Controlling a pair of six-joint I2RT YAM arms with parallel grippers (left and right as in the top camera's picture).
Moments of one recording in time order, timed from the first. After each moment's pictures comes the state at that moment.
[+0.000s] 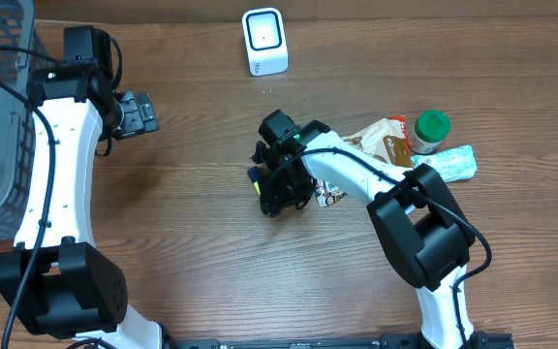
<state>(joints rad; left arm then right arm) 0.10 1.77 1.67 -1.16 -0.16 -0.23 0.65 2.14 1.52 -0.87 -0.39 0.18</state>
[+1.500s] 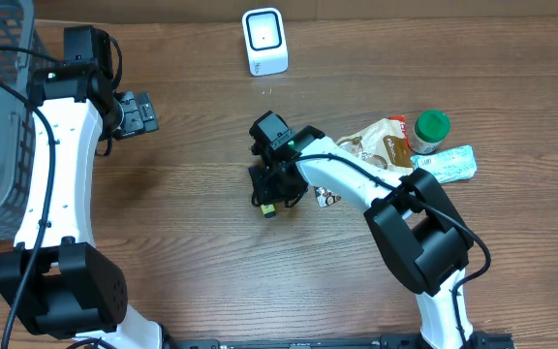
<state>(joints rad) 0.10 1.77 1.67 -1.16 -0.16 -0.23 0.69 2.13 1.50 -0.75 -0.27 0.39</state>
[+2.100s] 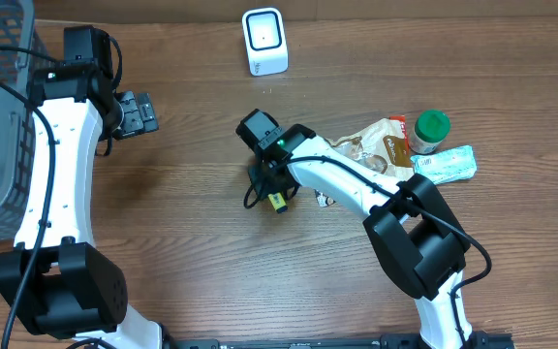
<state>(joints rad) 0.10 1.77 1.67 -1.16 -0.16 -0.23 0.73 2.13 1.58 -0.79 0.00 0.33</state>
